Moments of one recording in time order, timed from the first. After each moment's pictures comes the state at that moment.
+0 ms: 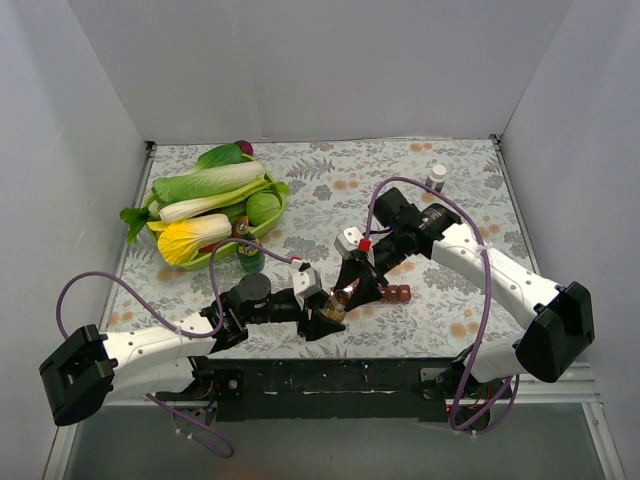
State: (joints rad) left arm -0.99 1.01 0.37 0.52 0.46 -0.17; right arm 0.72 1.39 1.23 -1.01 -1.19 -1.04
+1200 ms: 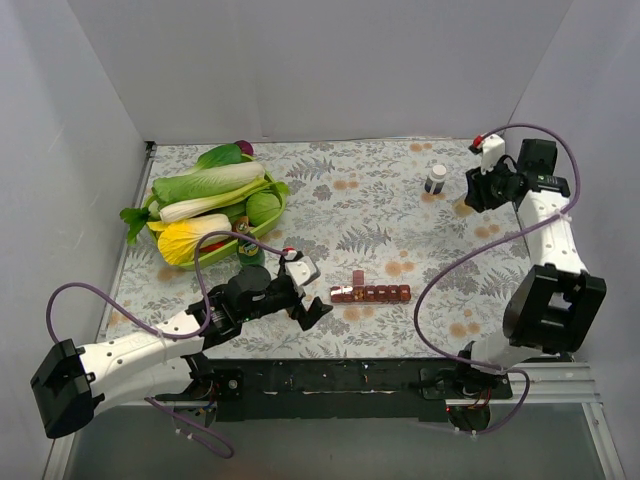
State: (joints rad) left arm -0.97 0.90 0.48 0.16 0.13 0.02; right arm -0.17 1.46 1.29 -0.67 -0.54 -0.61
